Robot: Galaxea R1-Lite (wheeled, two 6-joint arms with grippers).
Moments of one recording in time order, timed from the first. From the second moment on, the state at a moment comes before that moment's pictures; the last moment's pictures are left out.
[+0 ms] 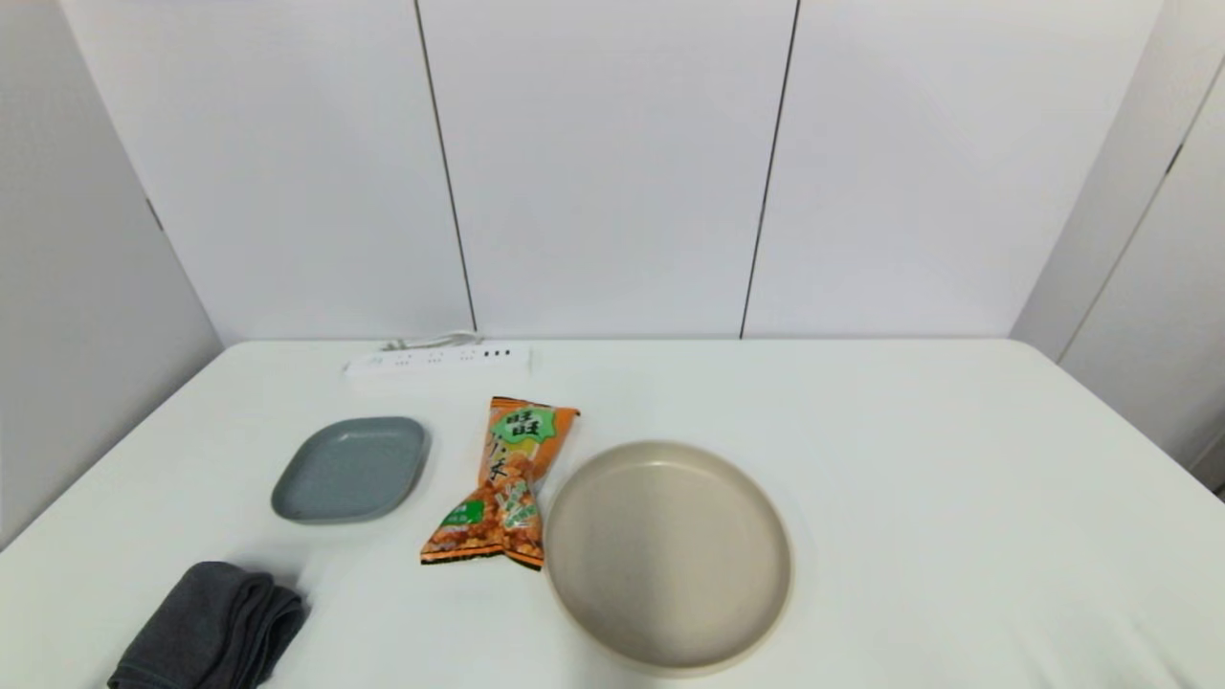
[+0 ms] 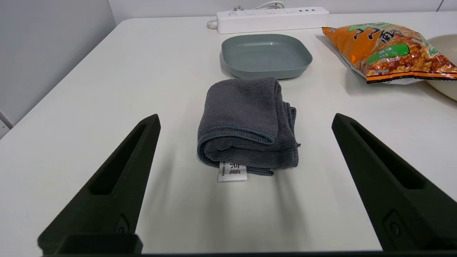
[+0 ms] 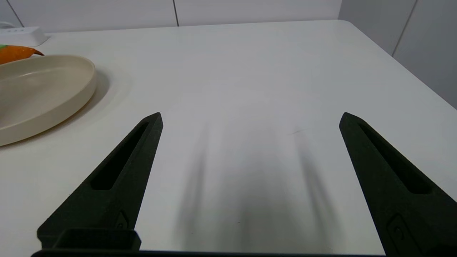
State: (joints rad) left arm 0.00 0.00 0.00 0.00 -0.02 0.04; right arm 0.00 0.00 0.00 -0.01 -0.01 0.04
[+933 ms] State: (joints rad) left arm 0.00 0.00 0.00 0.00 -0.02 0.04; right arm 0.00 0.00 0.00 -0.01 -0.01 0.04
